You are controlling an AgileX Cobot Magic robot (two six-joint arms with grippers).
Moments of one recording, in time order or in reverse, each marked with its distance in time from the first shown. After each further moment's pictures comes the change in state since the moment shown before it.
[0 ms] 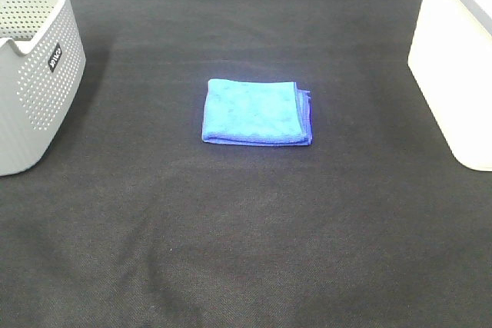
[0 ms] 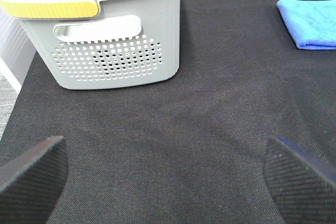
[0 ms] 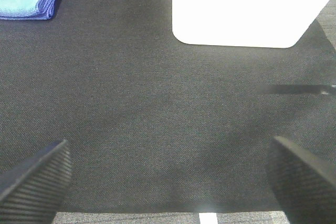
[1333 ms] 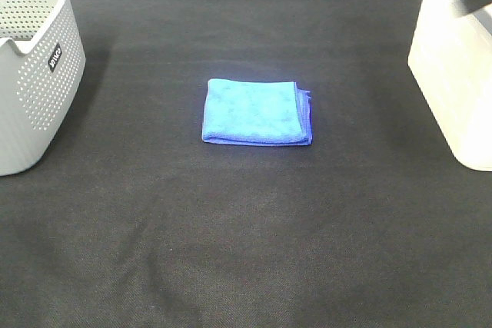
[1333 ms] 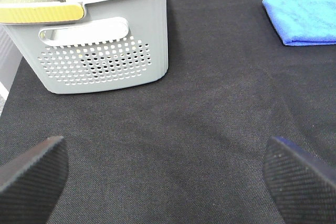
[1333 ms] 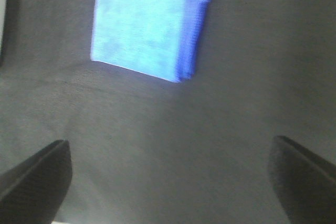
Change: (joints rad) left arm -0.049 0.000 0.000 -0.001 0.000 0.000; right arm 0.204 1.737 -1.176 0.379 0.065 0.021
